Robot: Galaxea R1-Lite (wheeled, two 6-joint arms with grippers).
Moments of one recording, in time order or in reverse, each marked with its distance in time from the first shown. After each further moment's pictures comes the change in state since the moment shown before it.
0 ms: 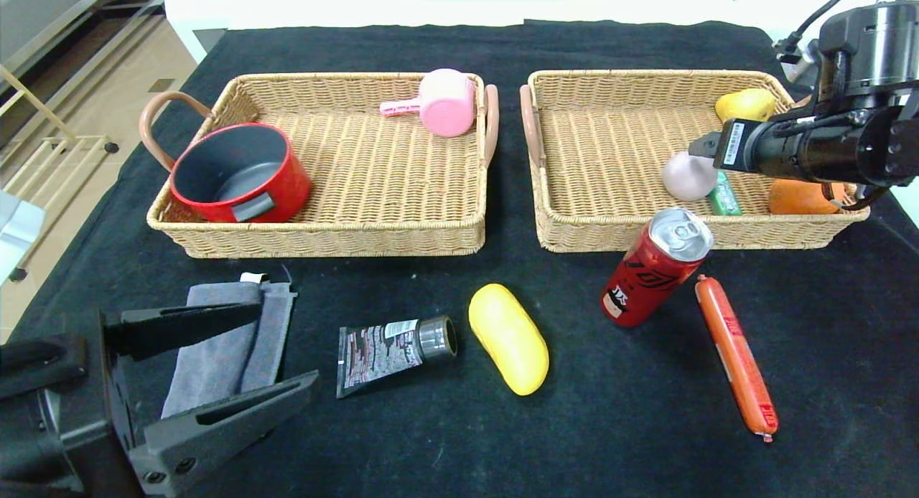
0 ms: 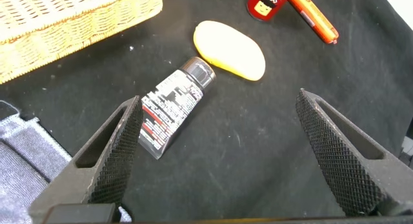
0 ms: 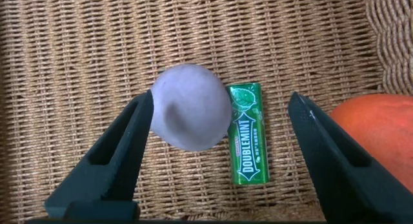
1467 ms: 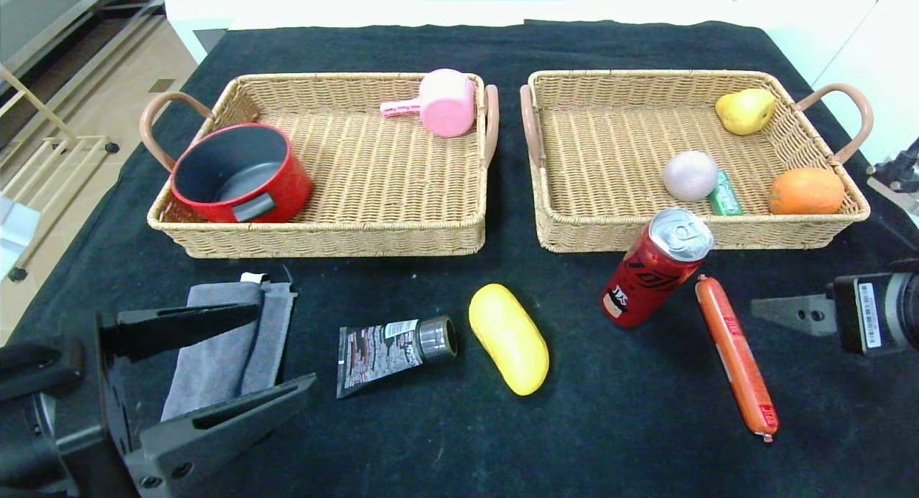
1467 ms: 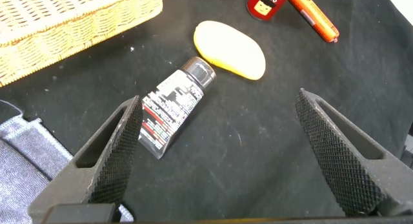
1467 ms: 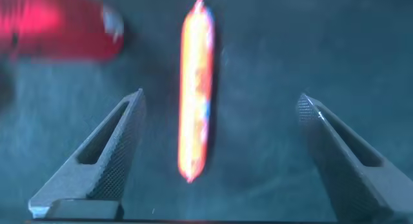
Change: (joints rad) left arm 0.000 -0.006 0.004 0.001 -0.001 0.010; right arm 0.187 -0.512 0.530 0.357 0.018 -0.015
